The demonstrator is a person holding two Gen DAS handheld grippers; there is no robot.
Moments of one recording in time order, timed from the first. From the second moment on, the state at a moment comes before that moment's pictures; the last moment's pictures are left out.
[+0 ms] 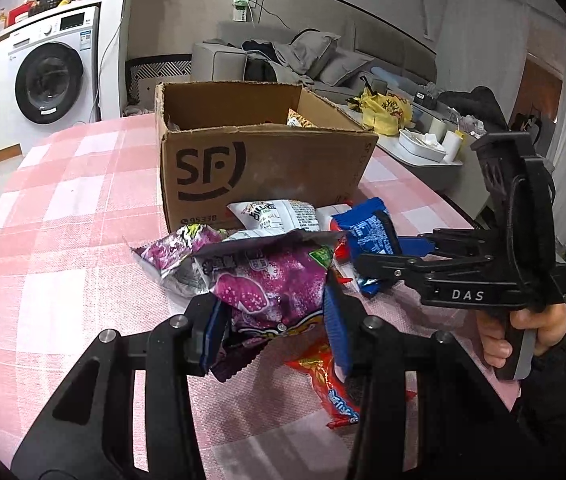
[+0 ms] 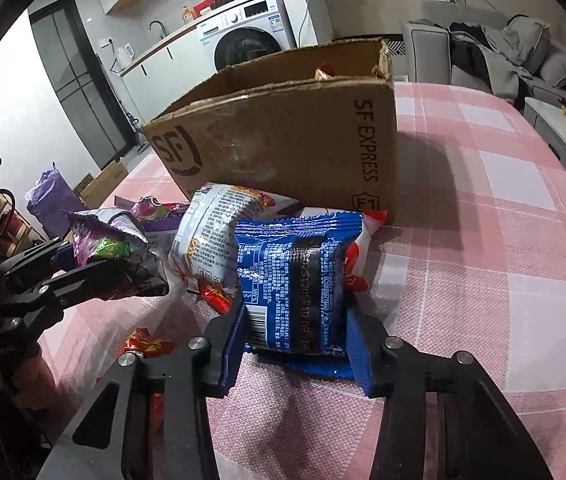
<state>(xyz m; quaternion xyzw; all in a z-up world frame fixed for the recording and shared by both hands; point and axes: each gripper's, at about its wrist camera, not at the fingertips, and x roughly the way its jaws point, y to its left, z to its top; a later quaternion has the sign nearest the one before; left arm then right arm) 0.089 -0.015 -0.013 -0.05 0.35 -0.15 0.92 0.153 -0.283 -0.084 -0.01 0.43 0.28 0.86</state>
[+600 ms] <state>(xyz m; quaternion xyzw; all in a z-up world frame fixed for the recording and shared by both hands) 0.070 -0.006 0.017 -0.06 0.32 -0.13 0.94 0.133 -0.296 -0.040 0.00 0.39 0.29 0.87</state>
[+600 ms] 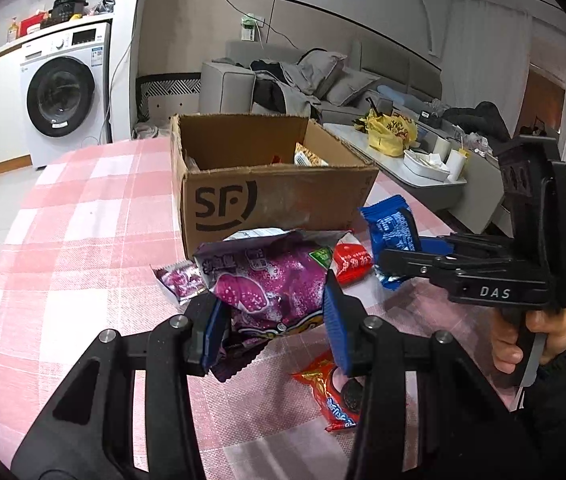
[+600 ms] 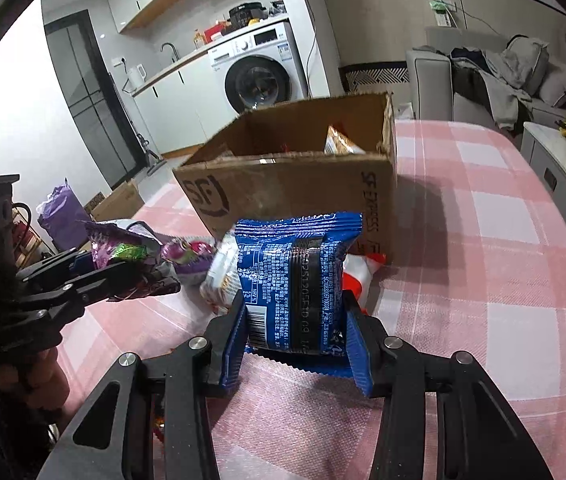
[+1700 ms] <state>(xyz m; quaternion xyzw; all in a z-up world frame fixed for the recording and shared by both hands) 0.105 0.002 0.103 -0.04 0.26 -0.07 0.96 0.157 -0.292 0.043 0.02 0.32 0.30 0.90</state>
